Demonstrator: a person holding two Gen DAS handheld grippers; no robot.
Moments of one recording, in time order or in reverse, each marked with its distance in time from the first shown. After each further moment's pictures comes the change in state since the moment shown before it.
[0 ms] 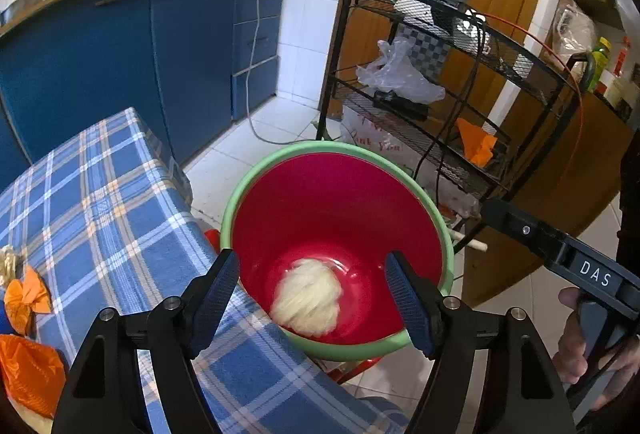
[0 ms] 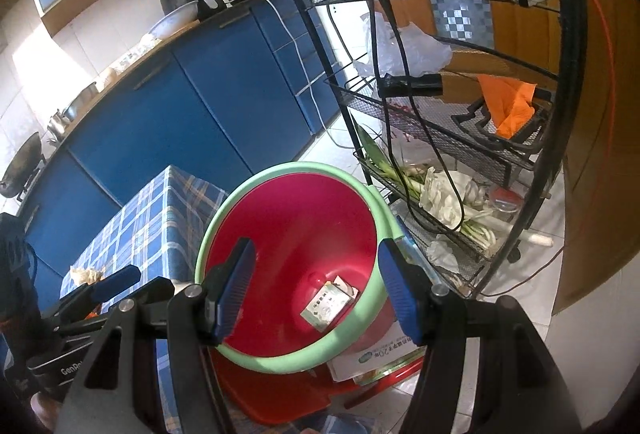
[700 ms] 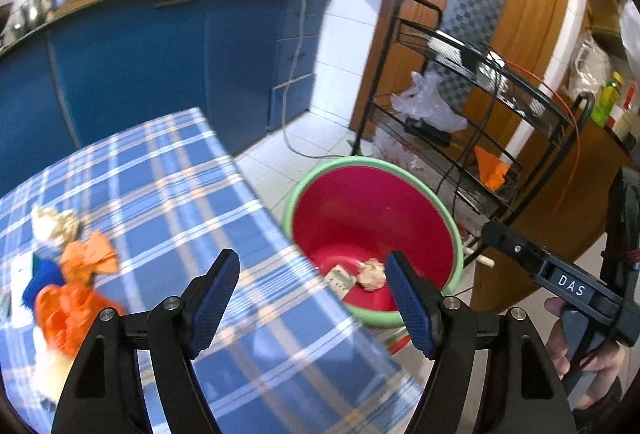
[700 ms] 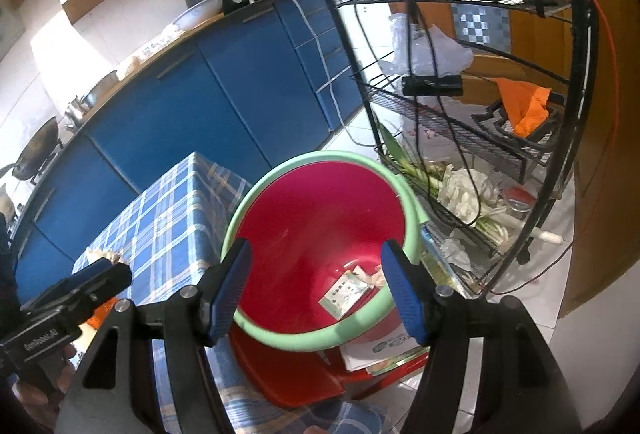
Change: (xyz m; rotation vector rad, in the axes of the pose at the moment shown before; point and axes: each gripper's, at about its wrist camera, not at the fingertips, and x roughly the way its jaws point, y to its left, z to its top) left arm -0.073 0.036 -0.021 -0.110 -0.068 0.084; right arm -0.015 0.026 -0.015 -0.049 0.009 0.057
